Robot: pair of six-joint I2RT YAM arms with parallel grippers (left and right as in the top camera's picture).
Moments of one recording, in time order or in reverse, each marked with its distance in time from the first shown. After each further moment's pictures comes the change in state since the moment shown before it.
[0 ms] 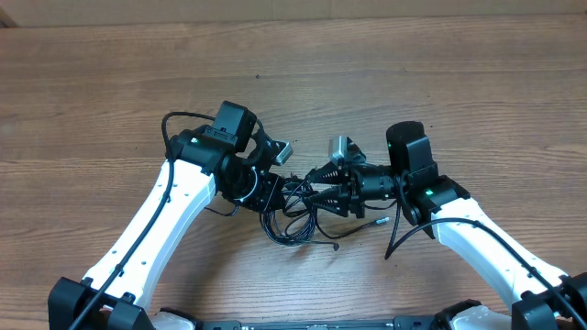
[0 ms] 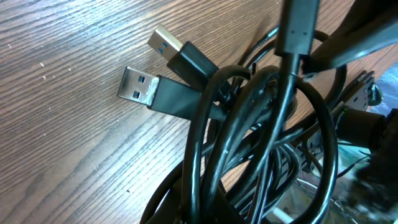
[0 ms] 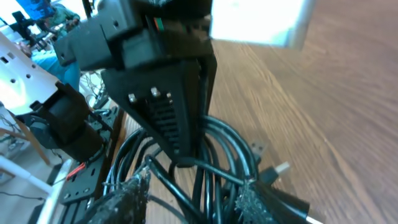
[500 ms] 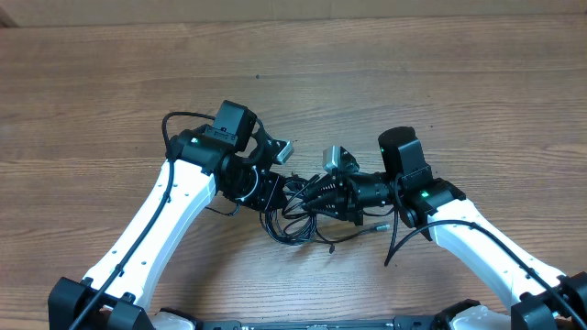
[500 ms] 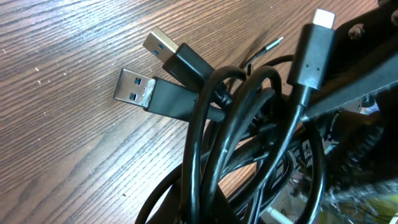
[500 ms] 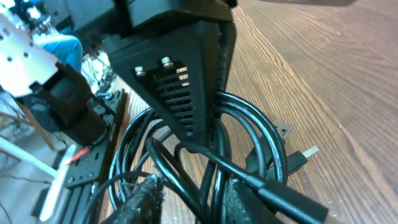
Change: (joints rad) left arm 0.000 0.000 0.000 0.014 0.016 -0.007; right arm 0.033 0.000 0.000 -0.085 0.026 -0.077
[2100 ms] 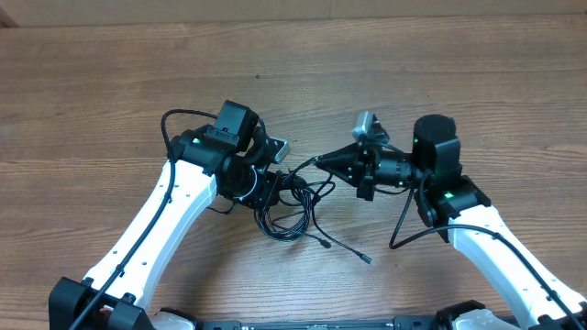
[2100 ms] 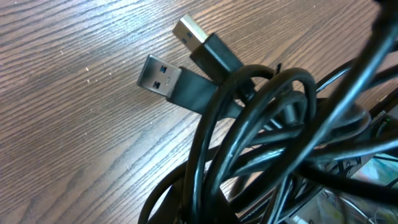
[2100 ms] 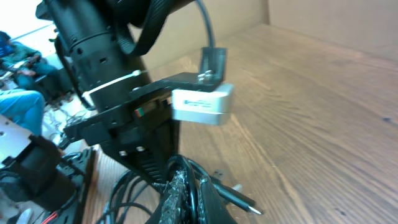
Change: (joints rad) left arm -0.008 0.000 0.000 0.006 -0.137 0.010; right arm -0.121 -0.095 0.000 0.266 0.050 0.303
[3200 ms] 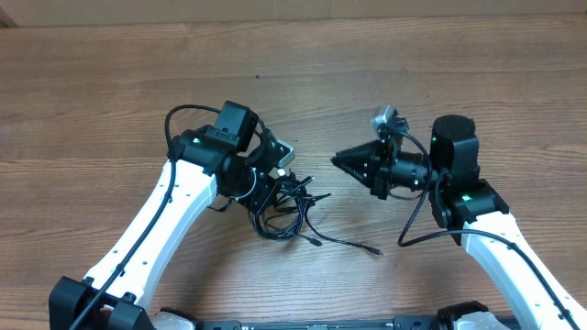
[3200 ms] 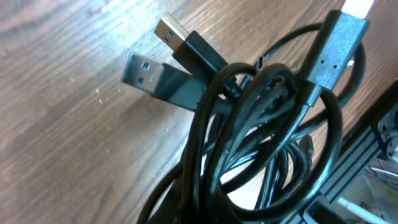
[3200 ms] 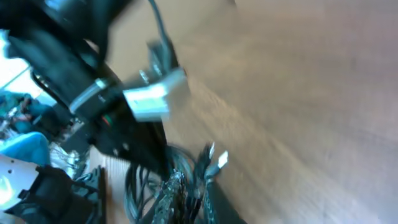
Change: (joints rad) left arm -0.001 0.002 0.000 0.012 -0.024 0.213; right arm -0.075 -0.066 0.003 -0.209 0.039 0.149
